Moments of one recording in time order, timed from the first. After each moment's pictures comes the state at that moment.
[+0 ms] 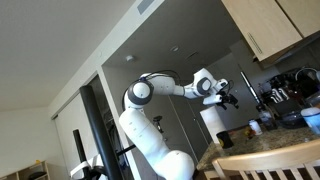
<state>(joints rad) 0.08 -0.36 -0.02 -2.28 0.12 2.42 0.00</state>
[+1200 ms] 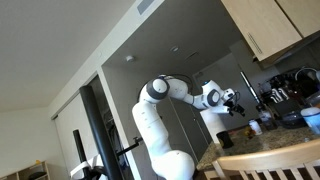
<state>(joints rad) 0.10 -0.09 0.04 -2.24 0.13 2.71 0.12</state>
